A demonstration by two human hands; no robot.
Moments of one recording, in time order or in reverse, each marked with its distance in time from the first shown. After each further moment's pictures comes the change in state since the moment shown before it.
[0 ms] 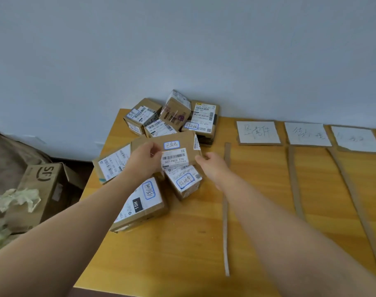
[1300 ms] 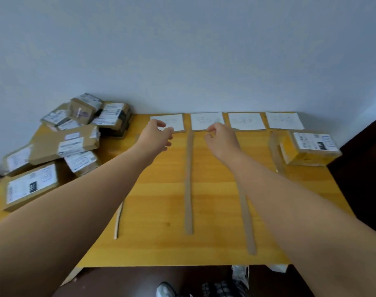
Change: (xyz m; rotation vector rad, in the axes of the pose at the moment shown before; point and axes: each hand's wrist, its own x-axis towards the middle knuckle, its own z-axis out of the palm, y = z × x) left_hand -0.154 0.277 0.188 -0.407 -0.095 0.037; right_hand -0.110 0.130 -0.324 -0.325 0.386 -0.370
